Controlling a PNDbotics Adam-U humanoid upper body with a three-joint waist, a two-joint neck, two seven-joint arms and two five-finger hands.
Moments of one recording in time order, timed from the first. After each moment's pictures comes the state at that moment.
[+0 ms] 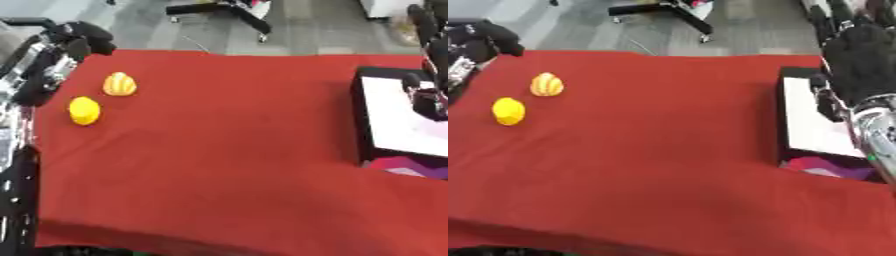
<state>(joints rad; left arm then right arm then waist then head) -0.55 0.29 0.28 -1.46 -0.09 -0.34 -0.71 -0.46 -0.52 0.43 -1.98 1.48 0.37 0.20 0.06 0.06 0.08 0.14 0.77</state>
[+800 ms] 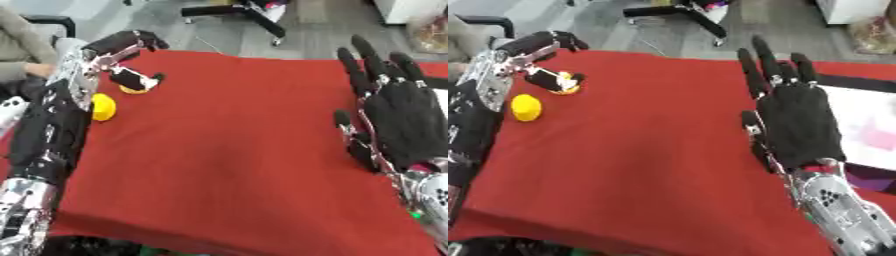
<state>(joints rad) -0.89 0.37 0.20 -0.81 -1.31 -0.50 -0.25 -0.45 -0.40 0.57 -1.98 1.47 0.38 0.12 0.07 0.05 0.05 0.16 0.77</state>
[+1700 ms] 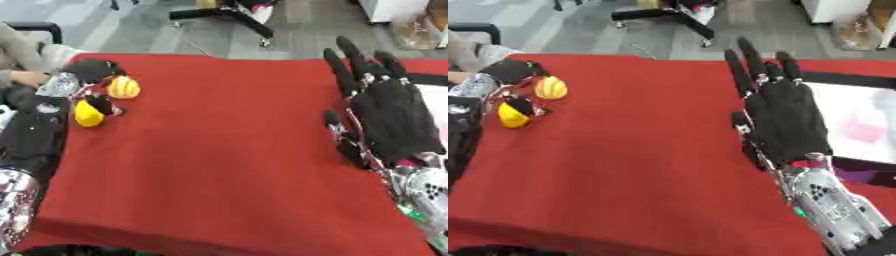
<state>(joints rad) -0.92 0.47 0.25 -0.51 -1.72 -0.35 -0.10 -0.45 -0.40 0.57 -1.98 1.46 0.36 0.14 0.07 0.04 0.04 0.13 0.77</state>
